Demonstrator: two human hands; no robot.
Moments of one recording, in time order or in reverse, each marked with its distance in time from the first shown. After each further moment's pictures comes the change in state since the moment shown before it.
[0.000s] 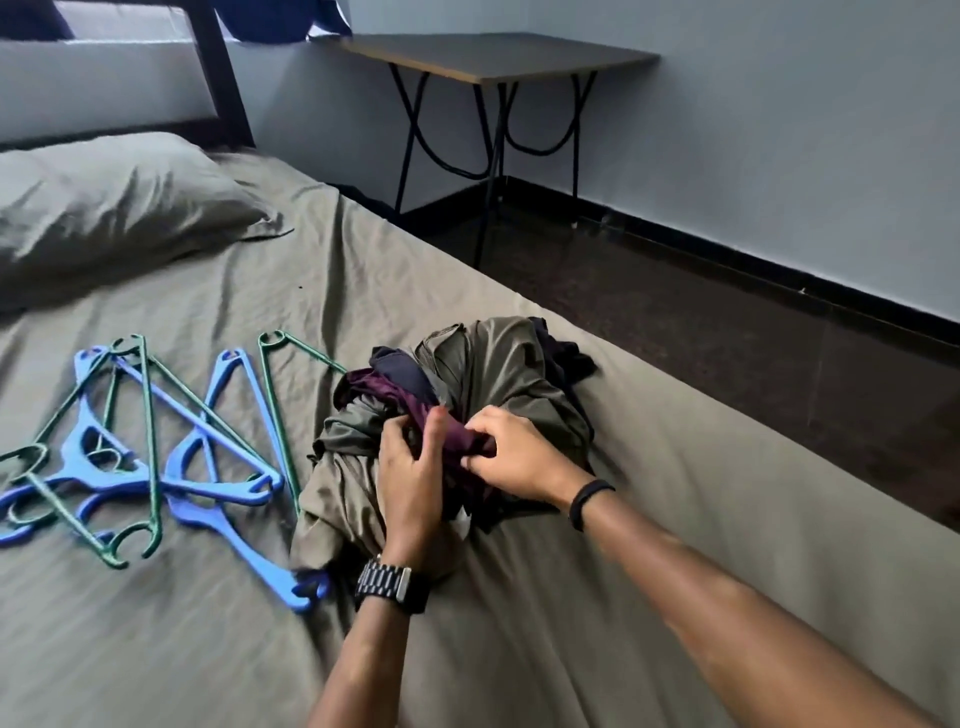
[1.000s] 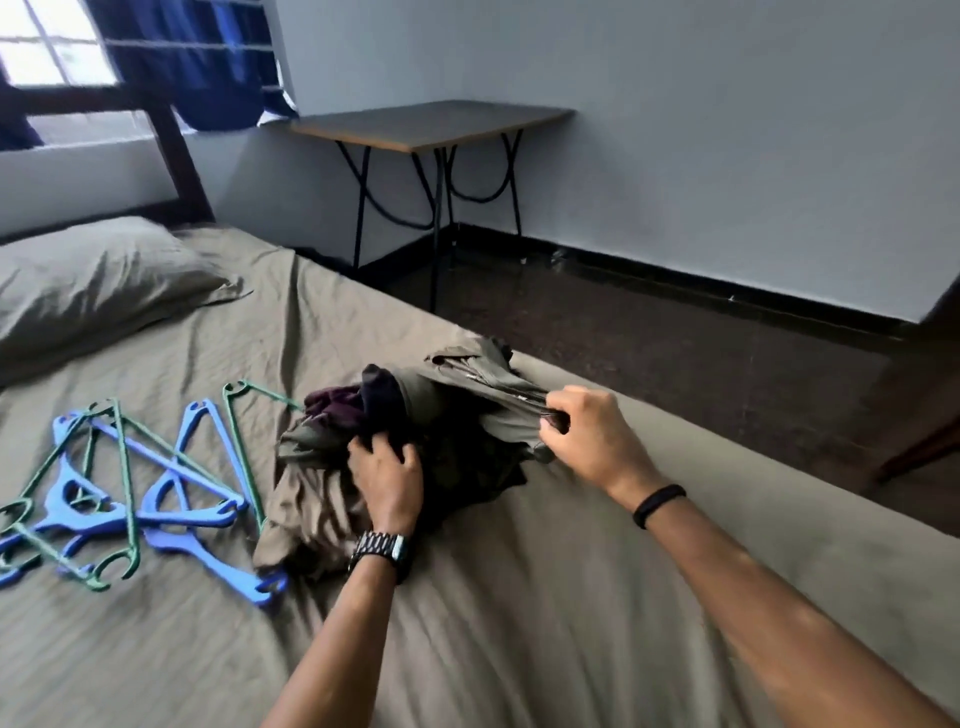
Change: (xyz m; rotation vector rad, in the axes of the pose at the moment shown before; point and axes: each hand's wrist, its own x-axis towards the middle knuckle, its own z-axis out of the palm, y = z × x) left_hand -0.027 0.028 0.031 0.444 -0.011 0.014; right_hand -0.129 0.021 -0.105 -0.264 0.573 -0.007
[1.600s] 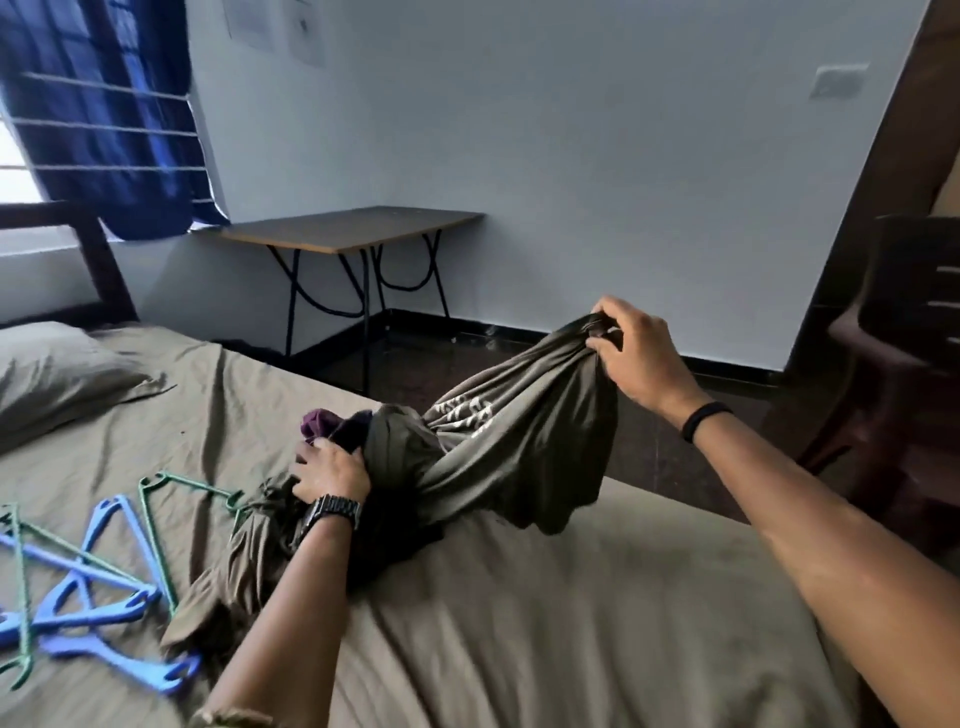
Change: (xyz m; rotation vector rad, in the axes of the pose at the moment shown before) left_hand 0.020 0.101 -0.010 0.394 -0.067 -0.051; right_hand 0.011 0.041 -0.200 -0.040 0.346 -0.075
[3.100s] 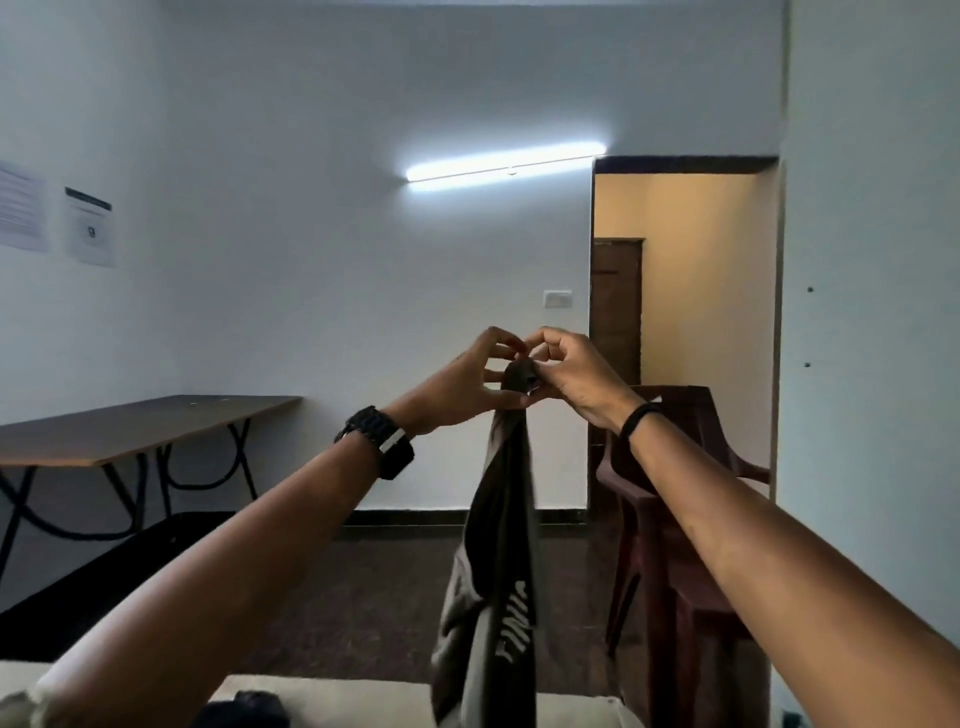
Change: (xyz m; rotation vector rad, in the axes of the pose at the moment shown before) left_hand -0.198 0.346 -0.200 -0.761 -0.723 1.572; right_hand 0.065 -0.007 -0.221 0.415 0.095 0.259
